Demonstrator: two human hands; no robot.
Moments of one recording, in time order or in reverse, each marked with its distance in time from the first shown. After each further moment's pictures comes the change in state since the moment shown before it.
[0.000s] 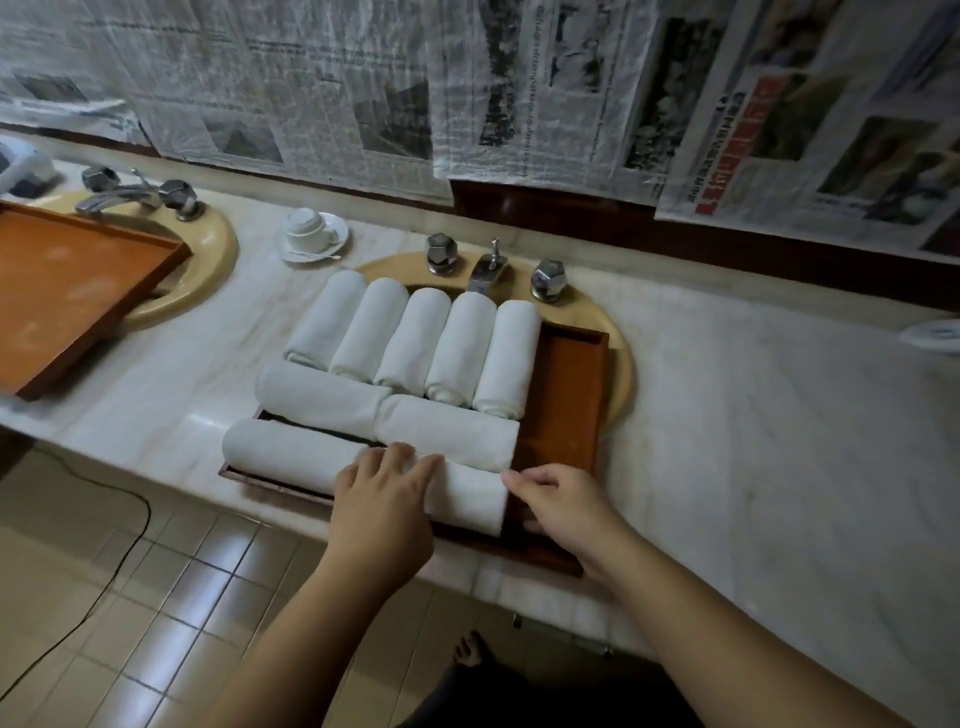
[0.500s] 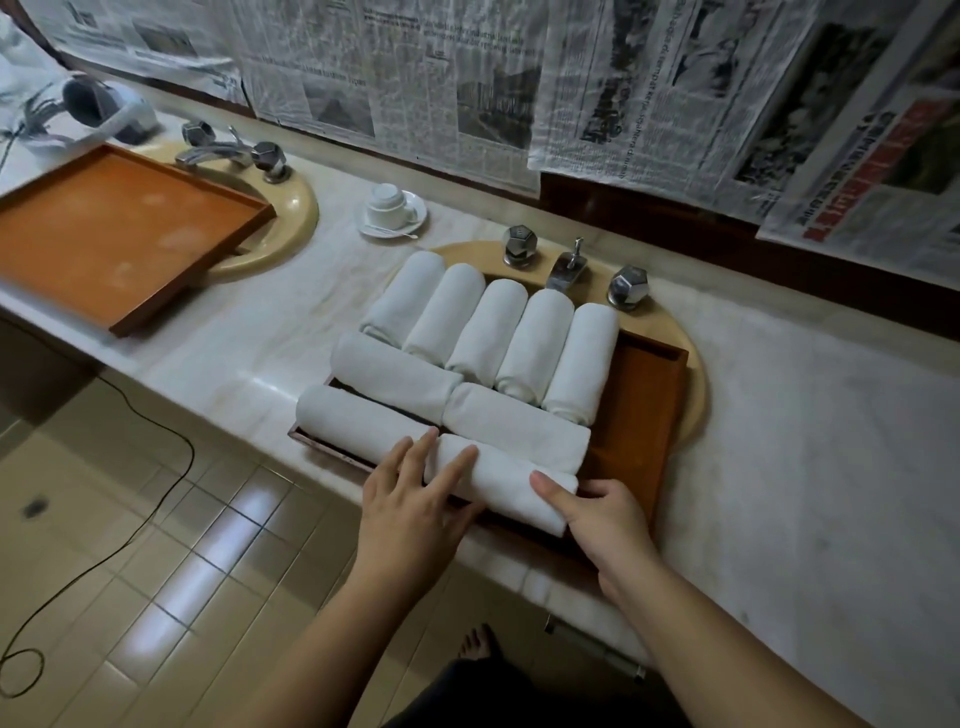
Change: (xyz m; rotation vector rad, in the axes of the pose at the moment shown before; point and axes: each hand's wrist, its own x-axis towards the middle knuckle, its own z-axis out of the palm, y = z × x) left_hand -0.025 -0.039 0.038 -0.227 0.244 -0.103; right_hand 0.004 -0.008 0.045 0.123 0.150 0.084
